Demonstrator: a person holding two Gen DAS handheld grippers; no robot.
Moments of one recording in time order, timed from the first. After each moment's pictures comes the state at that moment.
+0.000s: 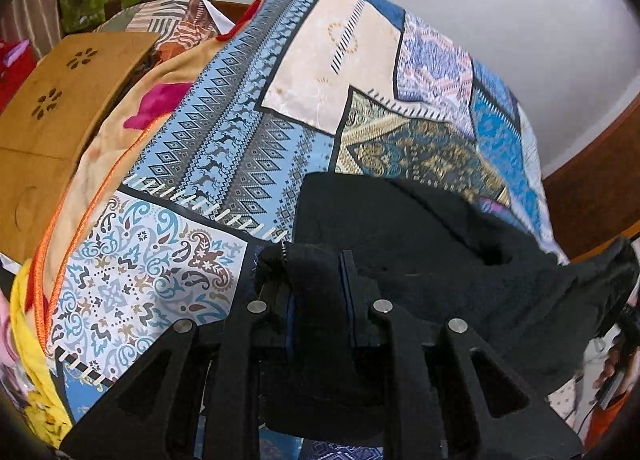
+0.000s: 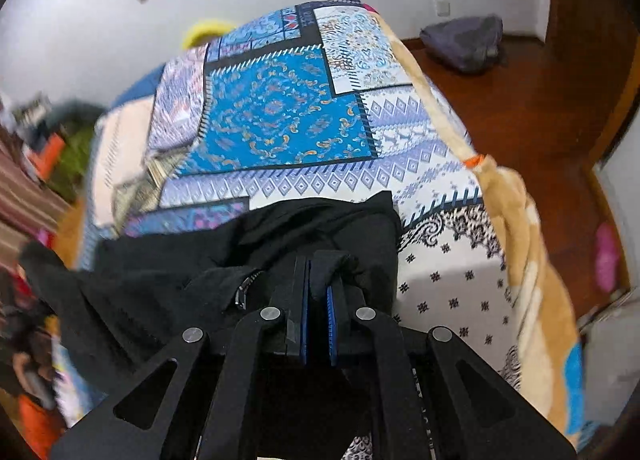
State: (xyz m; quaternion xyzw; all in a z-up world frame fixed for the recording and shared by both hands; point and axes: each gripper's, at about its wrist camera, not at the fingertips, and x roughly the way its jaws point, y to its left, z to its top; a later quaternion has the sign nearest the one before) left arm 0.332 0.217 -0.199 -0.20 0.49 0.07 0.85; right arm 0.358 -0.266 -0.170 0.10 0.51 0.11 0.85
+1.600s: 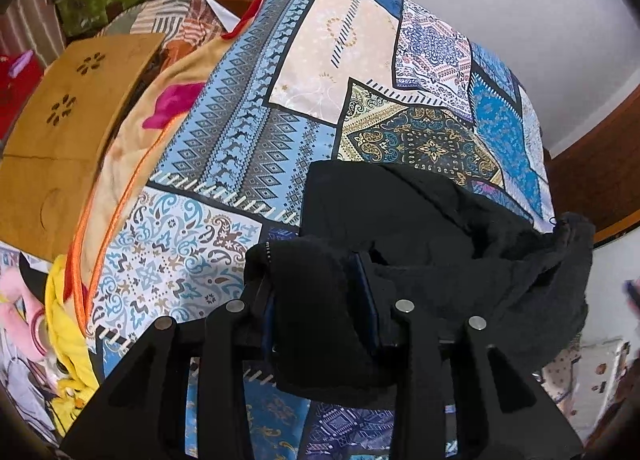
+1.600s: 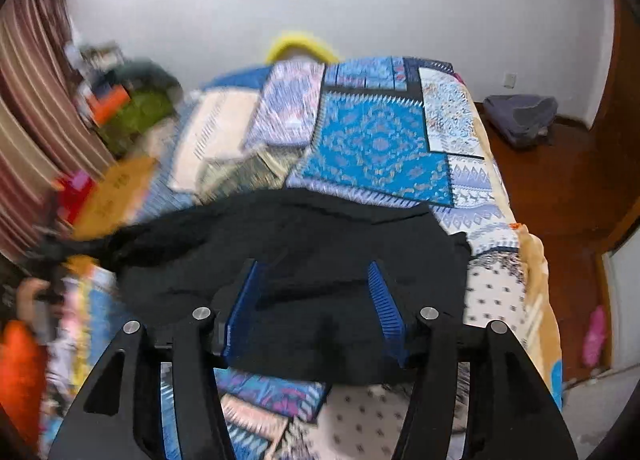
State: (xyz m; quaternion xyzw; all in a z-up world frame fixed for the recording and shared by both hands) left arm 0.320 0.221 -0.169 -0.19 0.53 0.07 0.83; right arm 0.295 -0.169 -0.105 0.00 0.45 0.20 0.87
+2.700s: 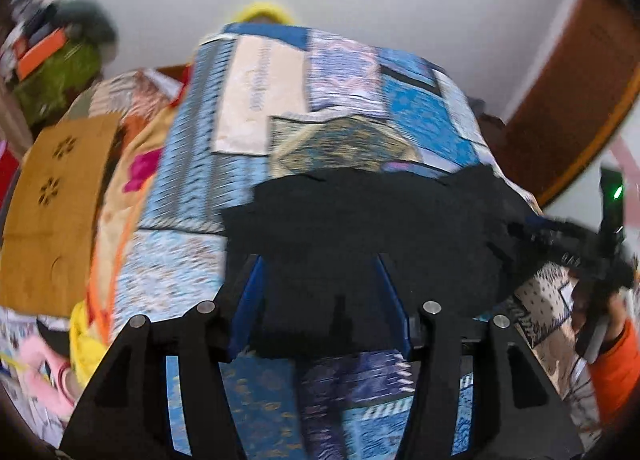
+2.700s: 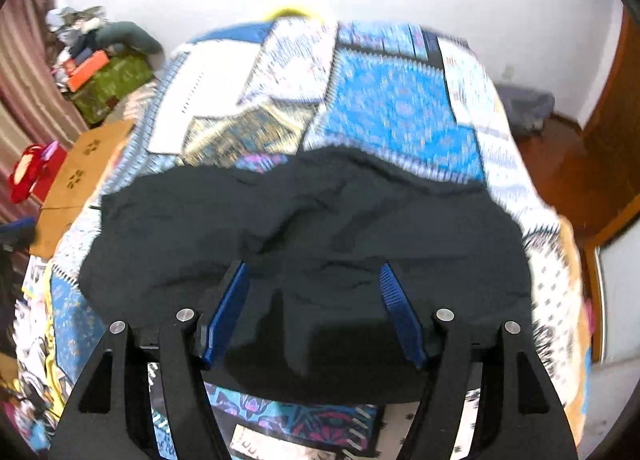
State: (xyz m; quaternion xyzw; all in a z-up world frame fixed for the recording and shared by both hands) left arm 0.267 0.153 -0.111 -0.08 0.46 -0.03 0.88; right arm 0.287 -0.117 -0.141 -0.03 0.46 0.19 0.87
